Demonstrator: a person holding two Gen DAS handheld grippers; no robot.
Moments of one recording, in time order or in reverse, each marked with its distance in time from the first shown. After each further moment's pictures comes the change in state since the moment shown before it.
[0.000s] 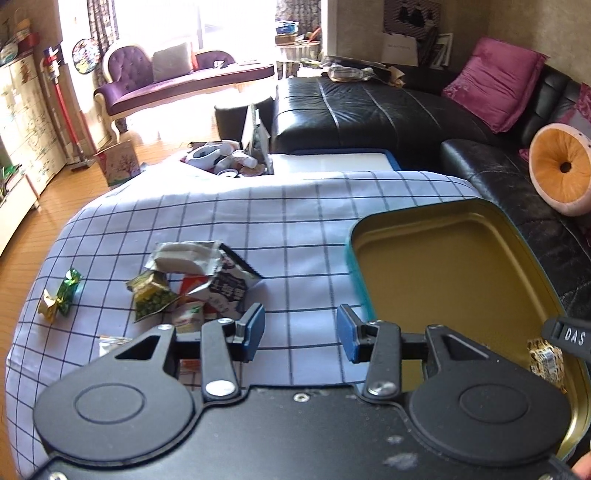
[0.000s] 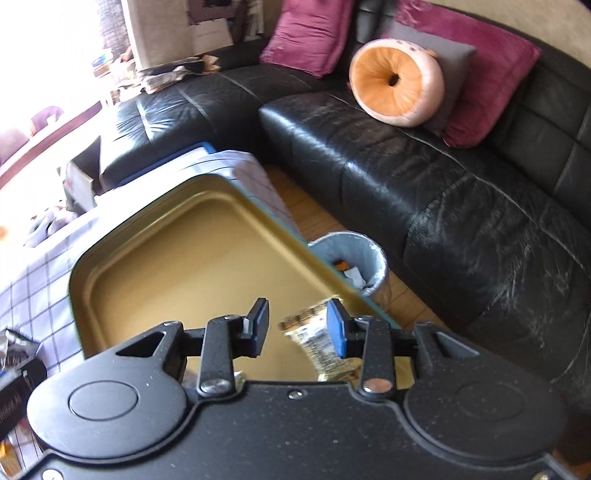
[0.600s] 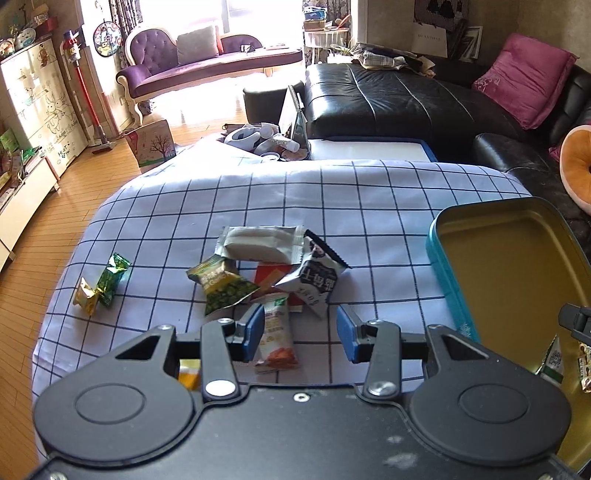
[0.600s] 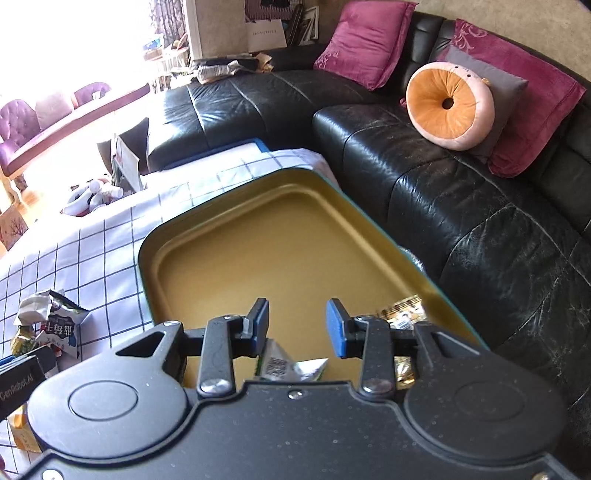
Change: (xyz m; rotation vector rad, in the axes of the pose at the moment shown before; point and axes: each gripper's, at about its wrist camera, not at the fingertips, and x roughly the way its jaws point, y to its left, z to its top) left arm 0.008 0.059 0.002 -0.022 0.045 0.065; right arm -0.008 0.054 -0.004 -0.105 0.002 0.060
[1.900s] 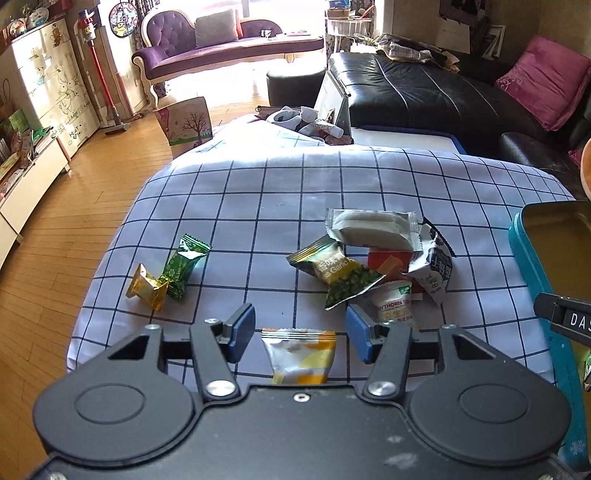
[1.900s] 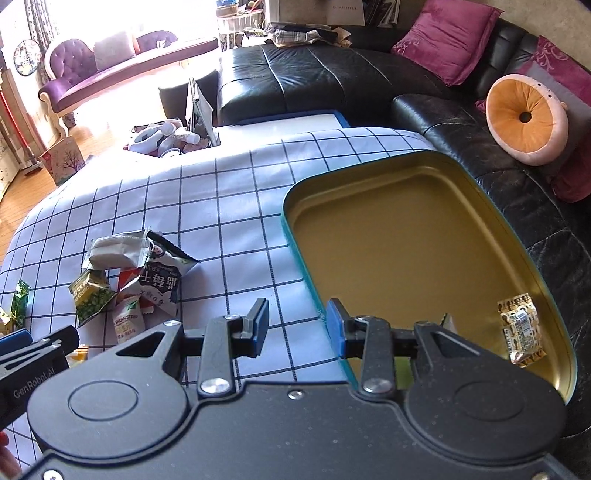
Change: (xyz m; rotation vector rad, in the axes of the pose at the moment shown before) left arm 0.015 0.097 -0.005 -0.049 0.043 0.016; right arm -0.001 0.096 -0.016 -0.173 0.084 0.125
